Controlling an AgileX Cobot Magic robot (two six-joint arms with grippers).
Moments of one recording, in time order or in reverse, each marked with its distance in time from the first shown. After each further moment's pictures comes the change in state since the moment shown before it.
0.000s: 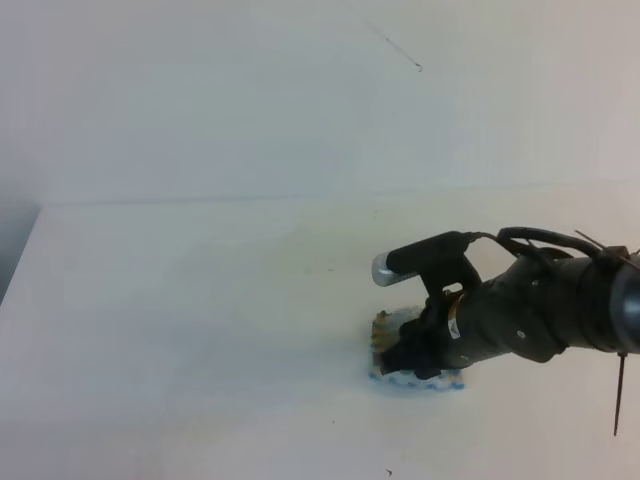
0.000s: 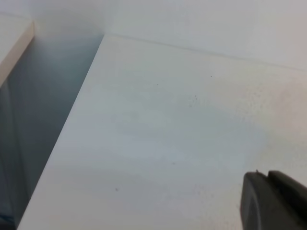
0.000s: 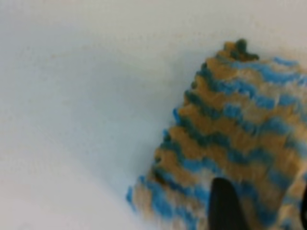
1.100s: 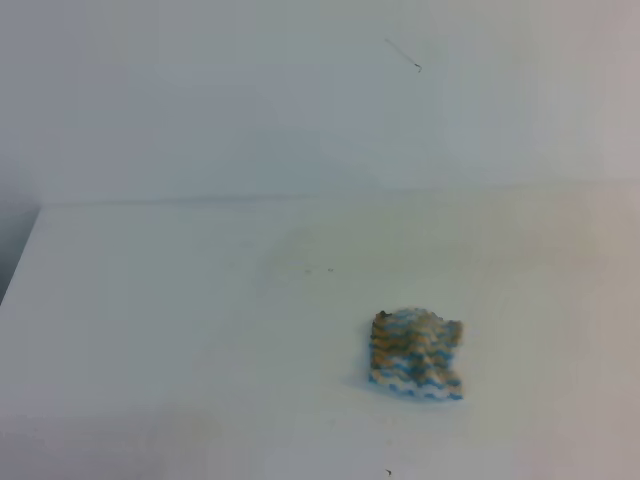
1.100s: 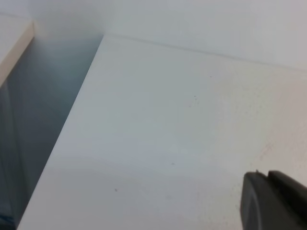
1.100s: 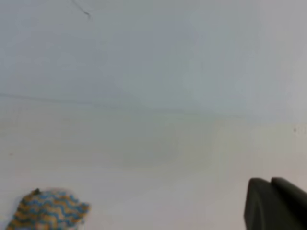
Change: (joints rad) left arm 0.000 0.000 0.000 0.000 0.000 -0.002; right arm 0.000 -1.053 0.312 -0.584 0.393 0.448
